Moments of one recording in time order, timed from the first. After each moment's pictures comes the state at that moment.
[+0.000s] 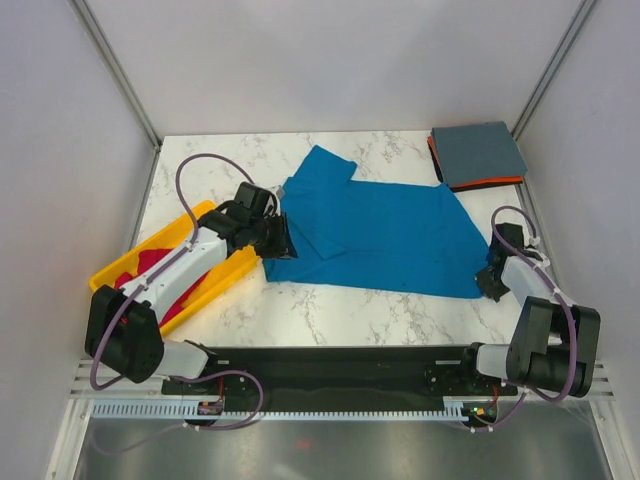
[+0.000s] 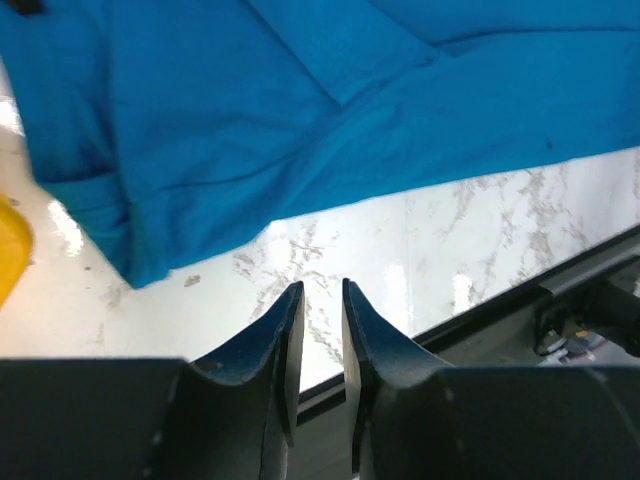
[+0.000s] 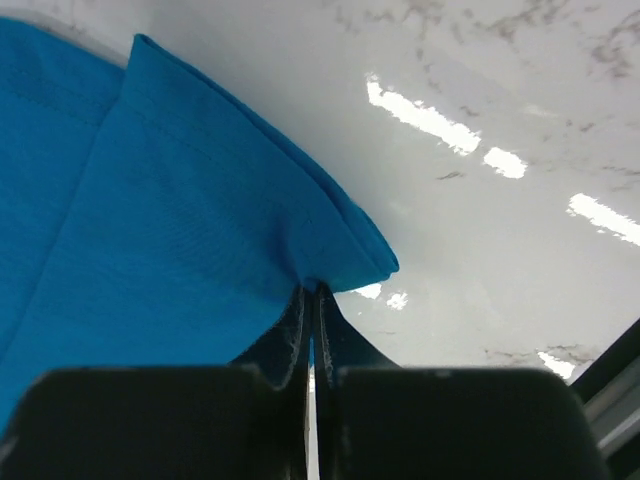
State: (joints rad) left arm -0.46 1.38 1.04 -0.61 0.26 -0.50; right arm -0.25 1.30 0.62 -0.58 0.29 0.82
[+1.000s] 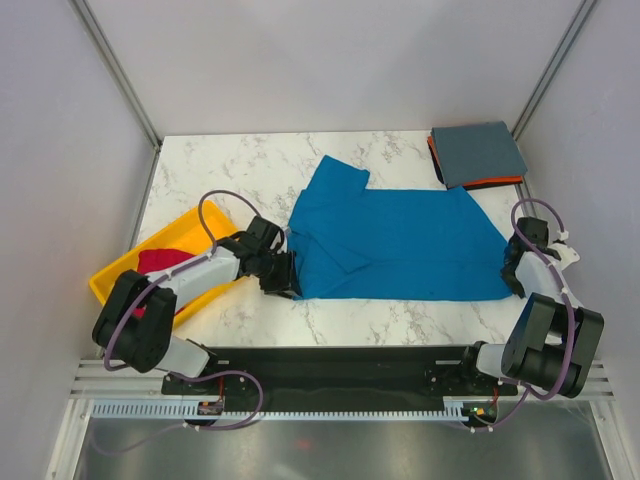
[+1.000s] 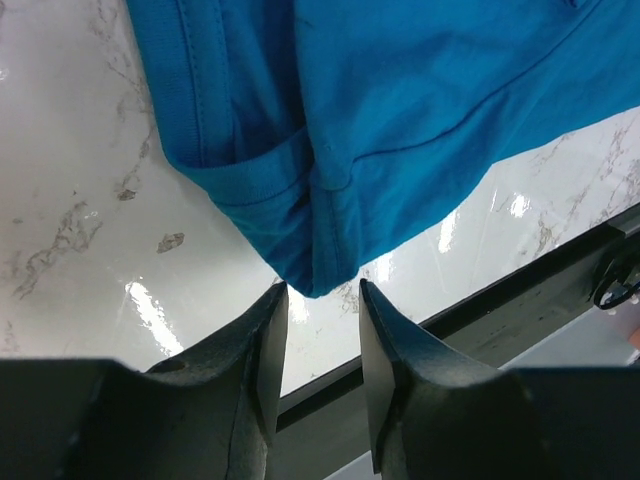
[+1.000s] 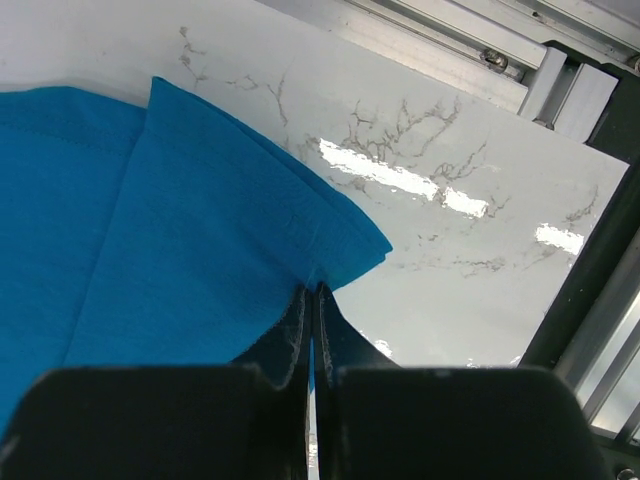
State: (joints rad) left arm -0.50 1.43 0.77 -0.48 0.34 -0.52; right arm -0.39 1.31 0.70 -0.57 0.47 0.72
